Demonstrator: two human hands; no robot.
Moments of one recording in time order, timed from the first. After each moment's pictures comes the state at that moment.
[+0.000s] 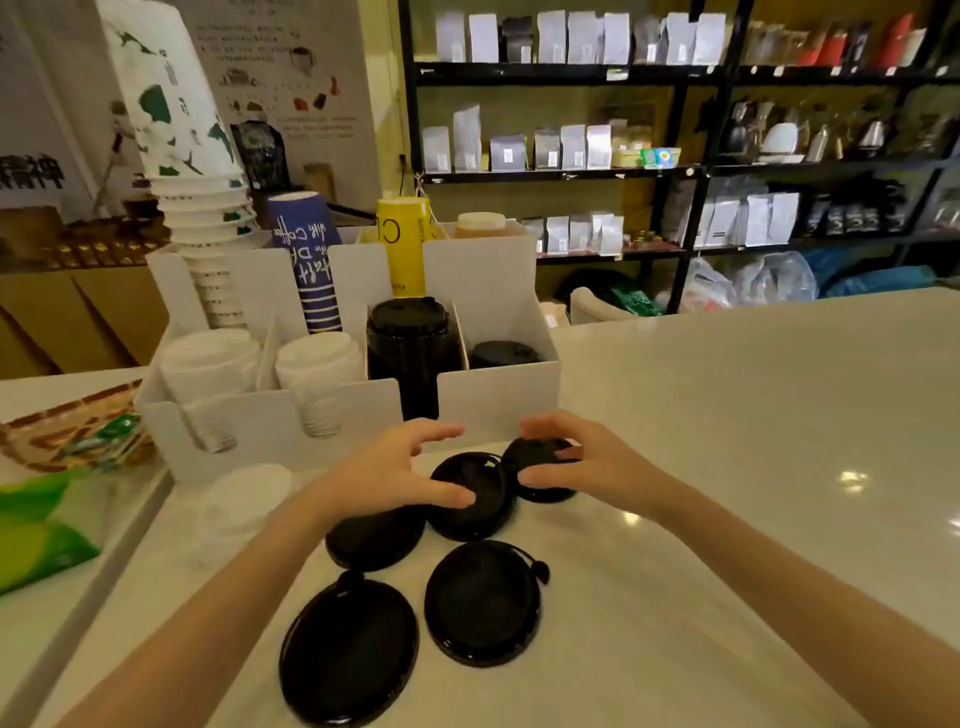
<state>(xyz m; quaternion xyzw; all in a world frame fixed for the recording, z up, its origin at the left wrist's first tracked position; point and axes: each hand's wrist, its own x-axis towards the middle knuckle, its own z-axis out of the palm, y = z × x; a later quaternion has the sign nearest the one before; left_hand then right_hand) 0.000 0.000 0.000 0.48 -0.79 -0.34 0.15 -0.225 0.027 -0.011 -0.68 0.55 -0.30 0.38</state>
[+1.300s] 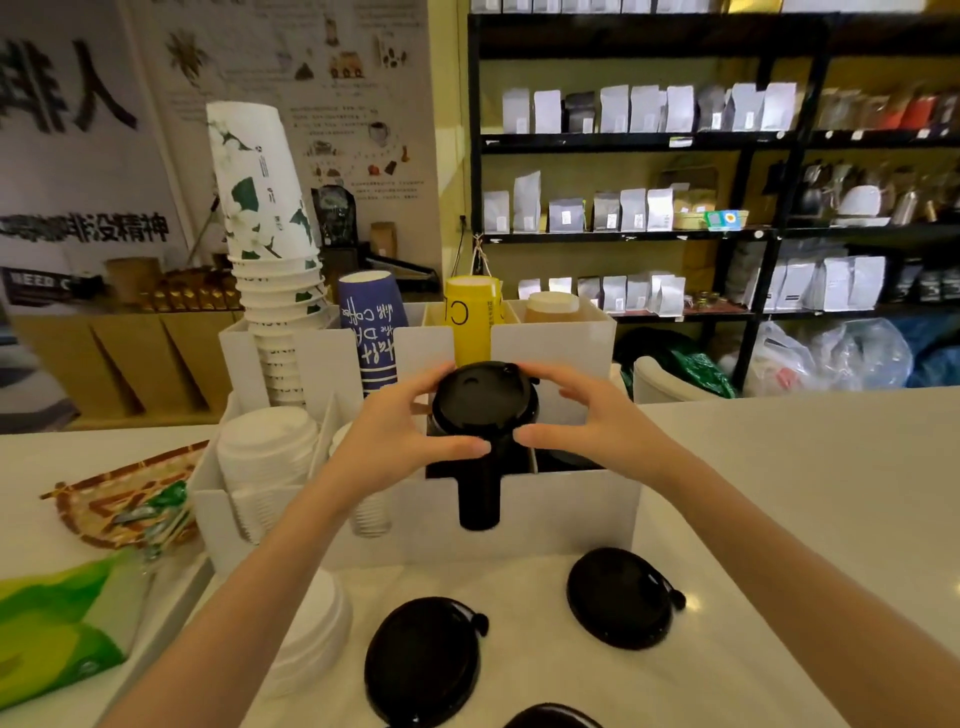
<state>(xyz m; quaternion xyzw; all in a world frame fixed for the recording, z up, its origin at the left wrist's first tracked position) 0.028 -0.070 0.070 0.46 -0.76 -0.21 0.42 -0.180 -0.075 0.072 -0.78 0.41 -0.38 0.27</state>
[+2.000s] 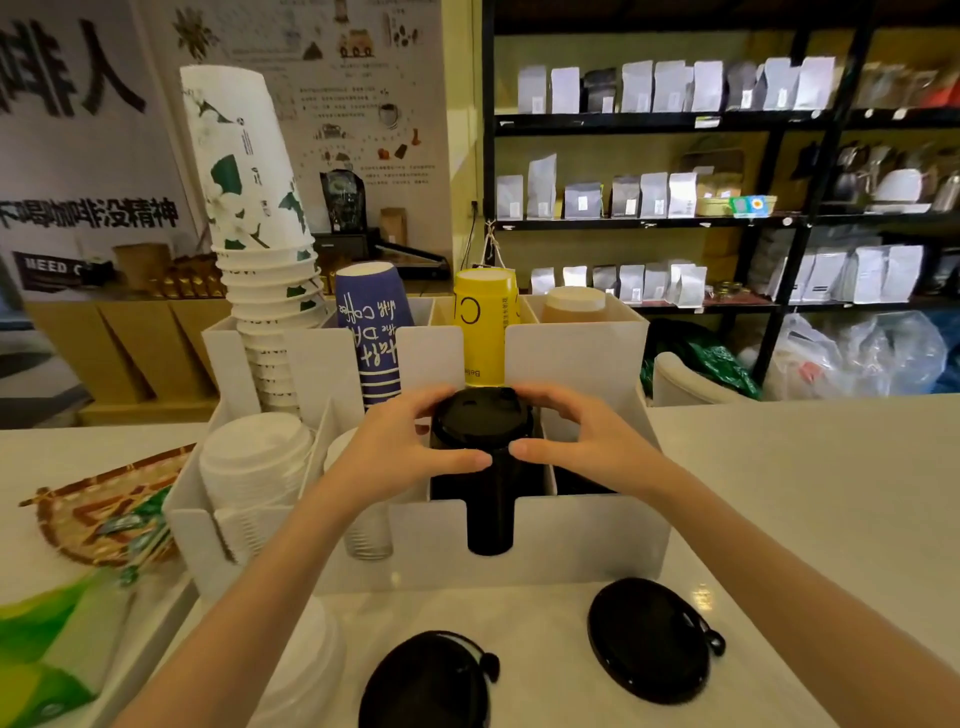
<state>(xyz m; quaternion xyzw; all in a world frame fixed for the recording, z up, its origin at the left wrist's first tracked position) 0.036 -0.113 0.053 0.50 -0.75 -0.23 0.37 -0.170 -0.127 0.045 -0.78 0.40 -0.36 0.31</state>
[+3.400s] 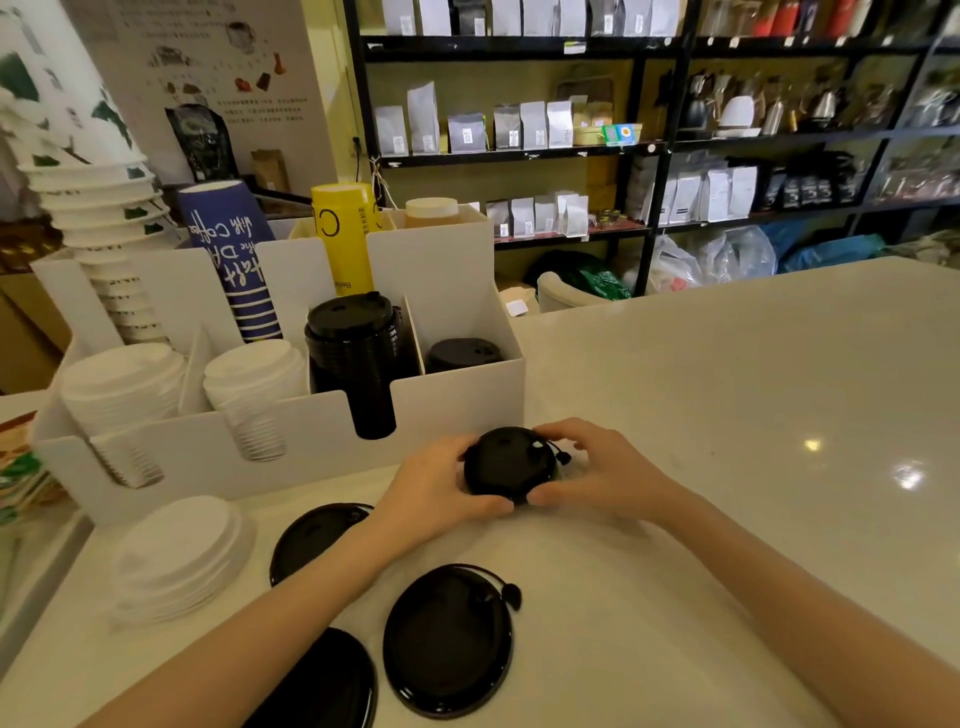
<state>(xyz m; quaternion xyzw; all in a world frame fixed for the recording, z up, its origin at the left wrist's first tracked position) -0.073 -0.018 -0.033 0.47 -0.82 -0.24 0.21 -0.263 0.013 -0.030 -0.70 0.60 -0.28 0.26</state>
